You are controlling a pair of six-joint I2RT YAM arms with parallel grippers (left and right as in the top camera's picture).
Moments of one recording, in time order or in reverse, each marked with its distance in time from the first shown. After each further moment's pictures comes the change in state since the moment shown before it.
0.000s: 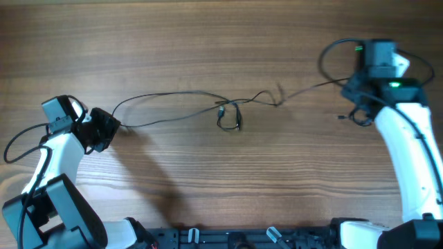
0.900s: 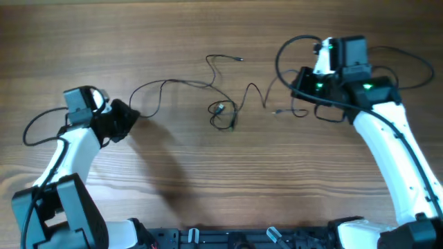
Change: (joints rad) left arm -0.173 0.000 0.000 0.070 0.051 -0.003; right arm 0.227 0.023 0.000 0.141 -0.576 -0.105
